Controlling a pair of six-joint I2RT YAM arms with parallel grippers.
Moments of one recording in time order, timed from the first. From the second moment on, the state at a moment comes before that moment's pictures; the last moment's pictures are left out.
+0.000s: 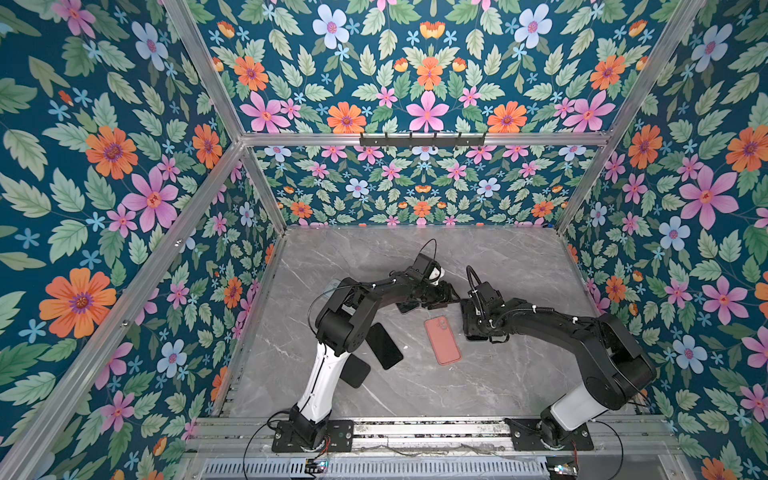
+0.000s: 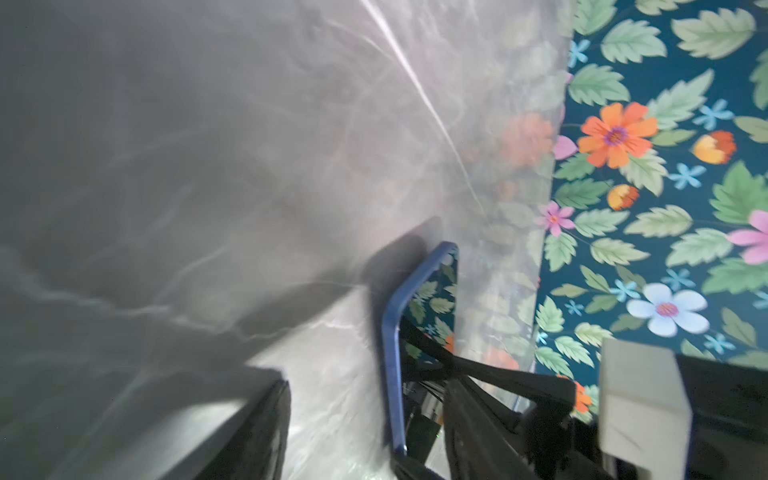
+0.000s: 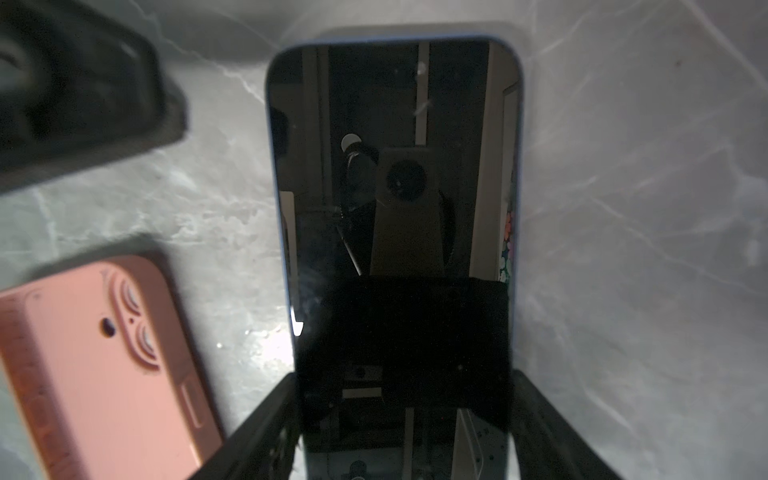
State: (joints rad) left arm -0.69 2.22 1.49 -0.13 0.61 -0.78; right arm 0.50 1.61 0.82 -0.41 0.05 0.49
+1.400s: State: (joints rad) left arm -0.68 2.28 1.37 0.26 0.82 -0.93; right arm 0.47 1.55 0.78 -0.34 -0.10 0.49
